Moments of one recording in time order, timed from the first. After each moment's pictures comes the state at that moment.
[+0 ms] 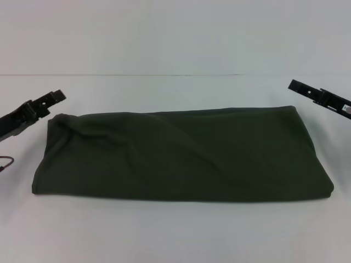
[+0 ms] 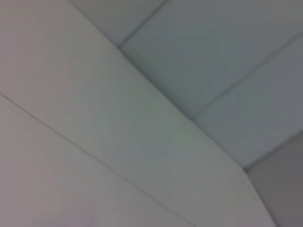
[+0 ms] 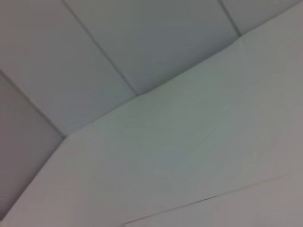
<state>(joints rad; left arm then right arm) -0.55 -2.07 0.25 0.53 1.99 1.15 -1.93 0.64 2.05 -0.38 -0.39 -1.85 -0.95 1.66</state>
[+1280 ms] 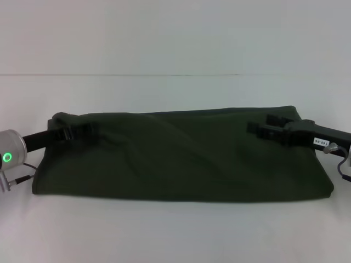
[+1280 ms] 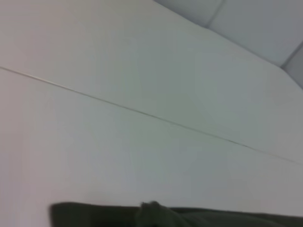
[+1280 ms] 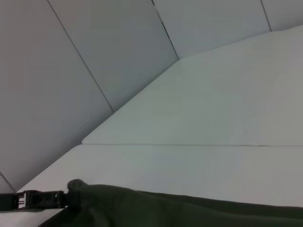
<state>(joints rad) -0.58 -2.08 0.65 0.54 2.02 0.91 -1.94 0.58 2.05 -0.66 -0.45 -1.85 -1.23 1.54</state>
